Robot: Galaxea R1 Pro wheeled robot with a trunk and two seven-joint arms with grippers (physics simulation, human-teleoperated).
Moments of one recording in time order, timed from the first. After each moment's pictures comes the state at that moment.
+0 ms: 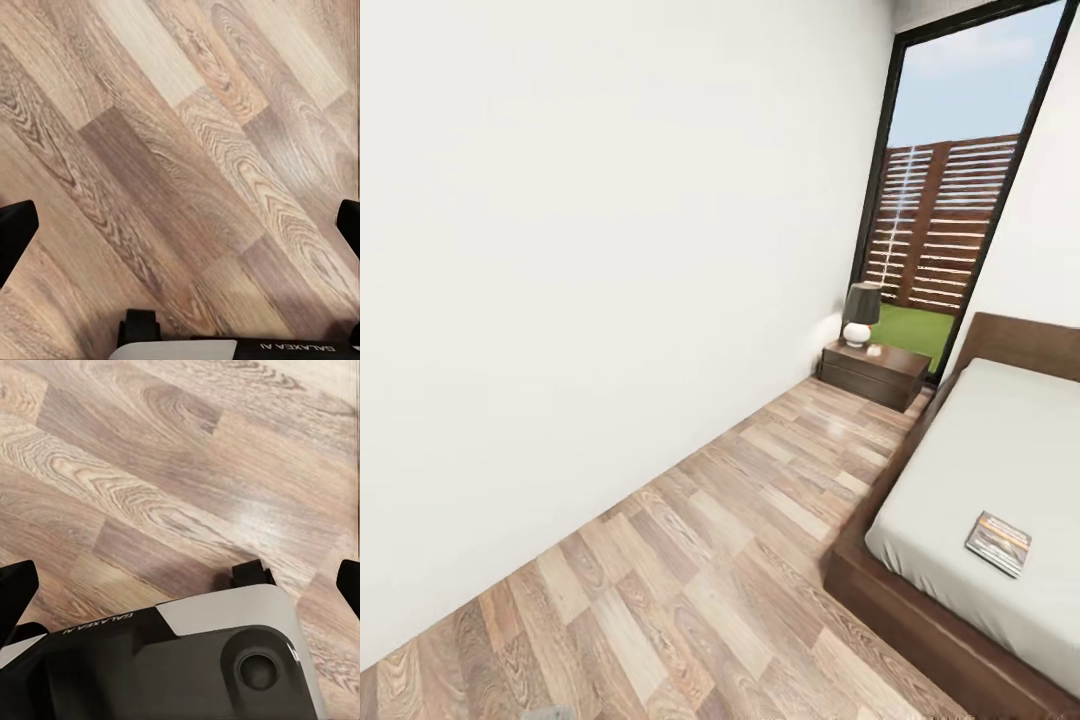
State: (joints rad) left arm -0.41 0.13 -0.01 -0.02 0.21 -0.14 -0.25; right arm -0.31 -0.08 -0.06 0.03 -0.31 -0.06 0.20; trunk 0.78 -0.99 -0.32
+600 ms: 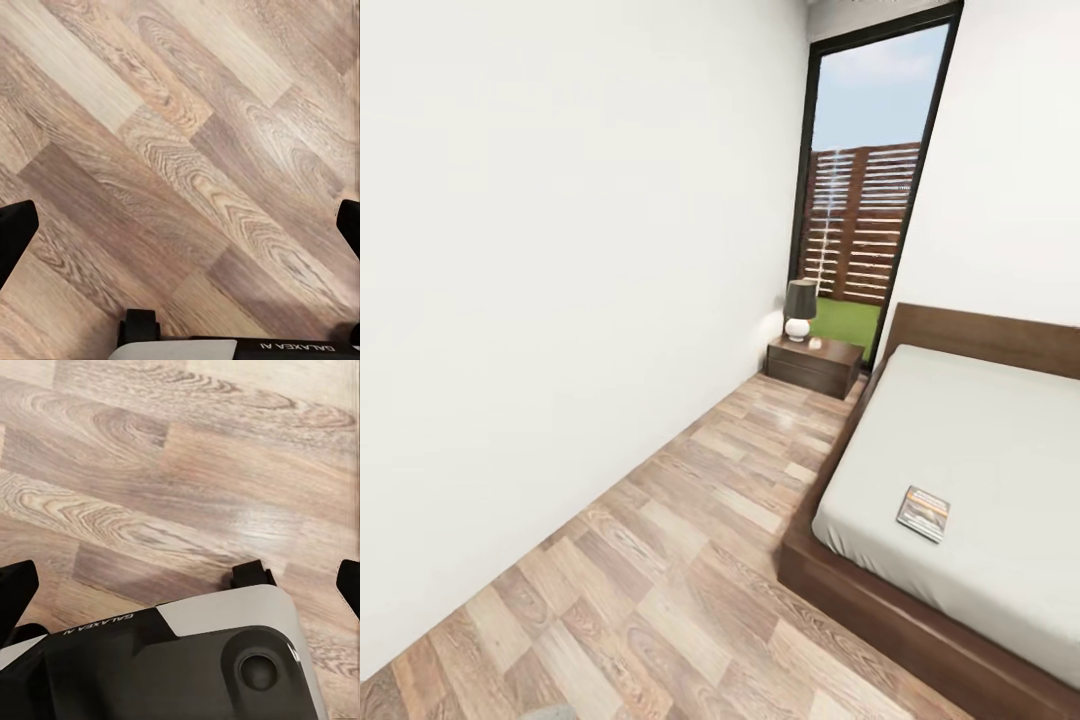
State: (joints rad) left arm -0.41 0.13 -0.01 -0.02 0.21 -0.14 -0.25; right arm -0.31 -0.08 -0.06 0.03 -0.31 -0.06 0.20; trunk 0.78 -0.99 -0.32
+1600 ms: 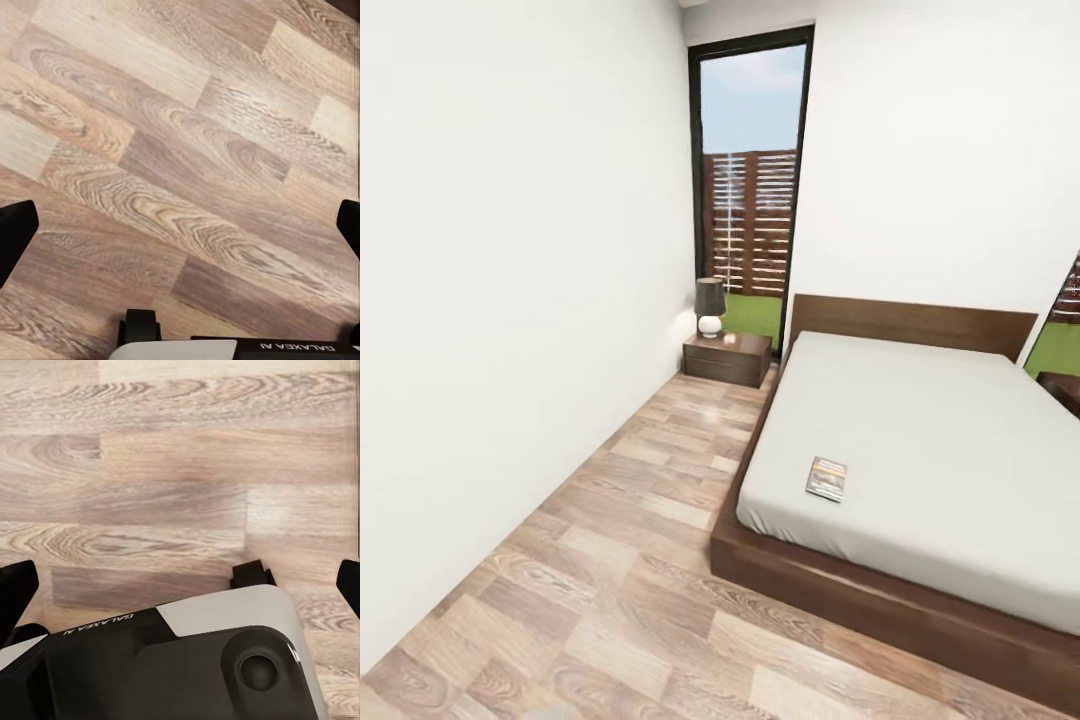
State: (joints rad) left arm -0.41 0.13 -0.01 -0.02 0.21 -0.14 -0.25; right arm -0.31 -0.08 -0.06 0.03 -0.31 -0.06 0.20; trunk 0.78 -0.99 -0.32
